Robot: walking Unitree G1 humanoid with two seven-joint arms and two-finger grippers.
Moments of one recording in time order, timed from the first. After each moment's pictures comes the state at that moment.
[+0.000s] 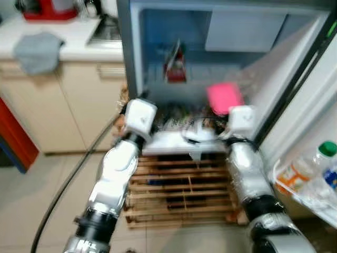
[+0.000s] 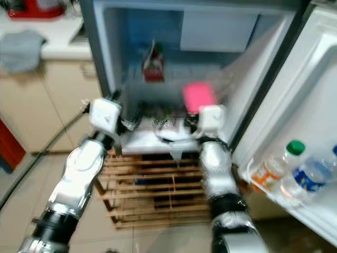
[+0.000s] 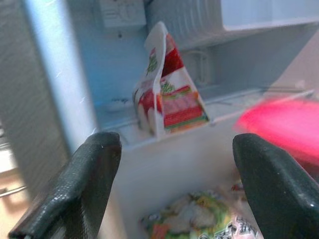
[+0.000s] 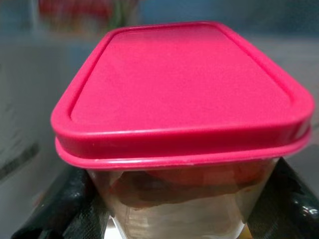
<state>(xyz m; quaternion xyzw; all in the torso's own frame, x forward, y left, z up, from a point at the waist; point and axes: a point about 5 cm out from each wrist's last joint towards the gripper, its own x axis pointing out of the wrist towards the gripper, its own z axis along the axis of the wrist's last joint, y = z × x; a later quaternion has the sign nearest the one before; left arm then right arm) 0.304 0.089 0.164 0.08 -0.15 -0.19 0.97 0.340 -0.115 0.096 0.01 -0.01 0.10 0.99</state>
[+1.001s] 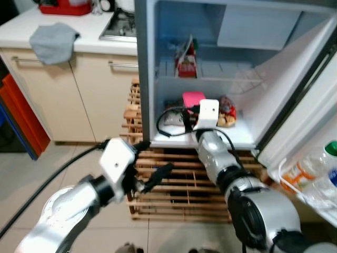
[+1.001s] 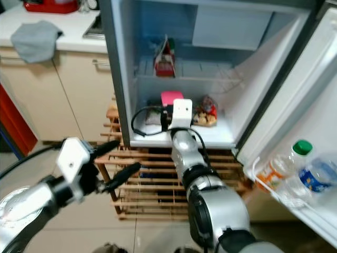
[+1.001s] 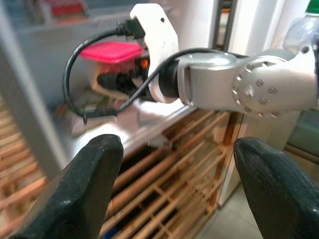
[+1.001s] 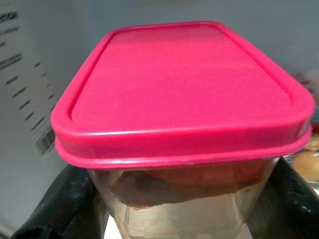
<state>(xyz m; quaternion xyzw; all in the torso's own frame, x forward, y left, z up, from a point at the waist) 0.183 0.142 0.164 0.07 0.06 -0.39 0.92 0.371 -0.069 0.103 0.05 0.10 0.04 0.99</state>
